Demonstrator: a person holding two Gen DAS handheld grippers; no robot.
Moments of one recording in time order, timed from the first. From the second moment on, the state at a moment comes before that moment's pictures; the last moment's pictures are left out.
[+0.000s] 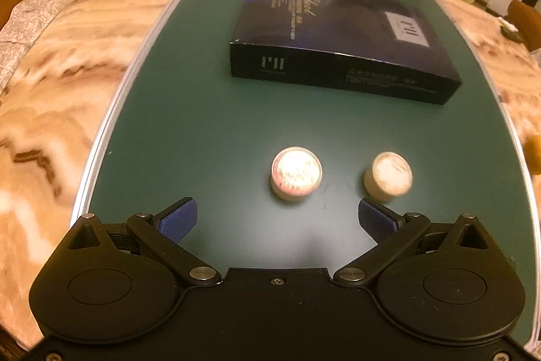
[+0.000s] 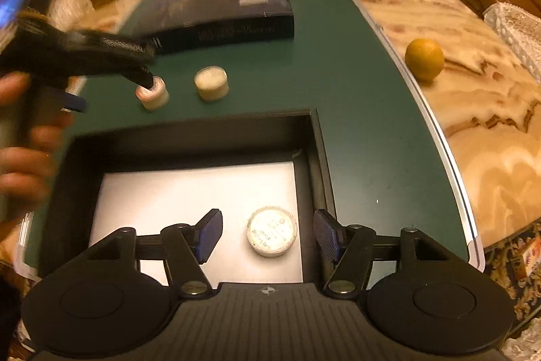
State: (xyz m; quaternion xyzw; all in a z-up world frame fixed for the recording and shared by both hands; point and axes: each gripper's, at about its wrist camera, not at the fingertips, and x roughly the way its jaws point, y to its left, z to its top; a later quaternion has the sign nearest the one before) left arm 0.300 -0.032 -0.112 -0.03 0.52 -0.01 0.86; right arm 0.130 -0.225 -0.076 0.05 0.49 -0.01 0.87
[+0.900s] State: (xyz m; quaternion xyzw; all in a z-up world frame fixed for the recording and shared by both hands) left arm 0.327 -0.041 -0.139 -0.02 0.53 -0.02 0.85; right arm 0.120 -0.233 -0.063 0.09 0.47 0.01 0.88
